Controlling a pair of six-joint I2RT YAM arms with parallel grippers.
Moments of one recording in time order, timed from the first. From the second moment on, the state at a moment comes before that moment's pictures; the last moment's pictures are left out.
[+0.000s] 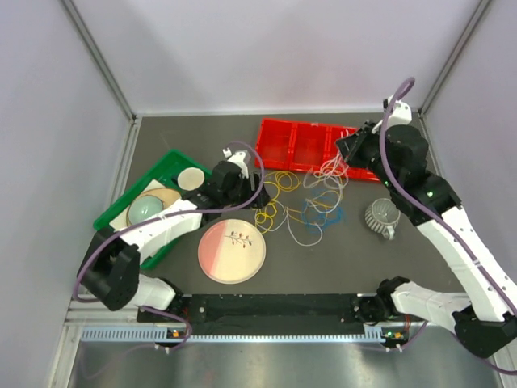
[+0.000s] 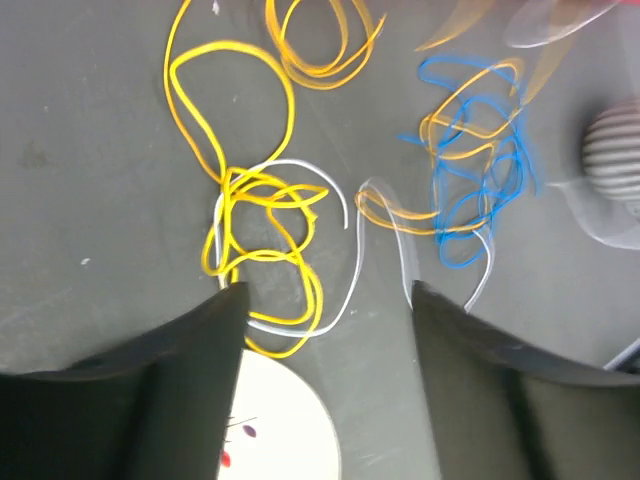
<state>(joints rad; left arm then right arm) -0.62 1.41 0.87 -0.10 0.08 -0.56 0.52 1.03 1.30 -0.48 0.18 0.55</state>
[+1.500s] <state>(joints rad) -0.68 2.13 1.50 0.13 0.51 -0.55 0.52 0.73 1.31 -0.73 0.25 0.57</state>
